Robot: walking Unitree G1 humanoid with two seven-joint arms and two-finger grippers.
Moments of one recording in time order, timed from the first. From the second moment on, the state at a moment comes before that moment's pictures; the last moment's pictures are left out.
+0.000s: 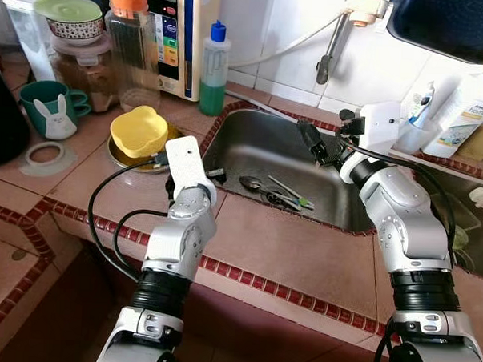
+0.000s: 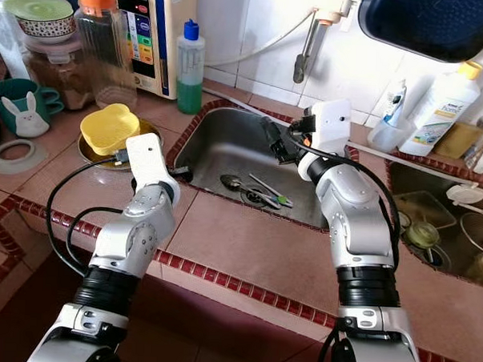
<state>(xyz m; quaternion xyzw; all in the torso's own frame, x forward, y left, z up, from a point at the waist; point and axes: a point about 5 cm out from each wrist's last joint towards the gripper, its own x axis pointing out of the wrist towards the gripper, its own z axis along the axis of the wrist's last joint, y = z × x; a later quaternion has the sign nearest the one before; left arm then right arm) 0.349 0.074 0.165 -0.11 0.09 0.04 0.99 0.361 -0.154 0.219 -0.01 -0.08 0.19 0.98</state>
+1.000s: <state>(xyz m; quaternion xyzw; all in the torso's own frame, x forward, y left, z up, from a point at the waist) 0.378 0.156 0.186 0.03 0.04 0.06 1.00 0.344 -0.142 0.202 0.02 -0.04 0.24 0.97</state>
